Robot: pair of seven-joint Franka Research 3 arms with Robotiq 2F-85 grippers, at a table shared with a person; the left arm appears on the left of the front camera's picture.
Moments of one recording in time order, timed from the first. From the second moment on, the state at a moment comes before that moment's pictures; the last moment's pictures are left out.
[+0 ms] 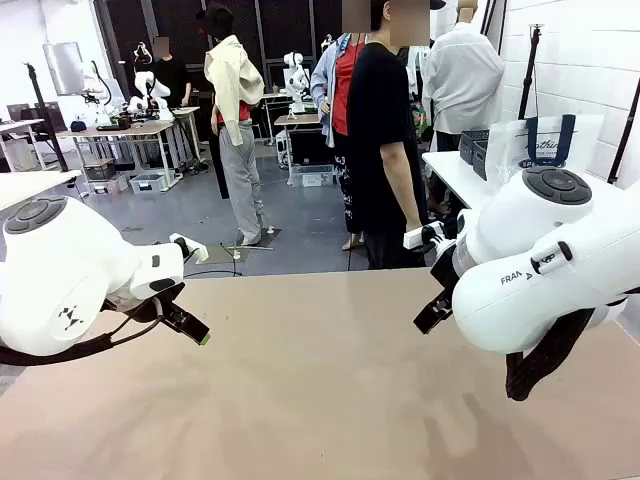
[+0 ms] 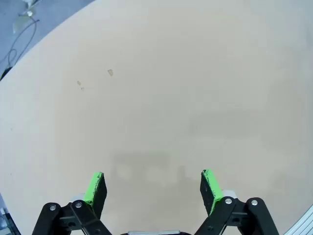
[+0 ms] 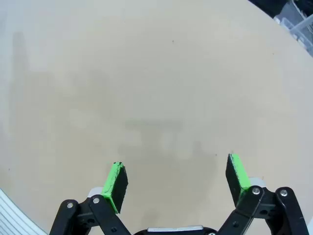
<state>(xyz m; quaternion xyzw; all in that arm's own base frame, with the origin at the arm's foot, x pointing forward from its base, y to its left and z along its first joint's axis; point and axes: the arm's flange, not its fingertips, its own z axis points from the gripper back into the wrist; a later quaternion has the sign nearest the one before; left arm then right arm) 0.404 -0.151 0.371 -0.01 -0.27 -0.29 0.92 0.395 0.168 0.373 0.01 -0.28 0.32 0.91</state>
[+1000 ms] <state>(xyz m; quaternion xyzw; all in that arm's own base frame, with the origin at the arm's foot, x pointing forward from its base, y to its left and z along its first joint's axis) 0.403 -0.151 0.371 -0.01 -0.27 -0.30 0.92 0.395 0.168 0.373 0.01 -0.28 0.32 0.91</state>
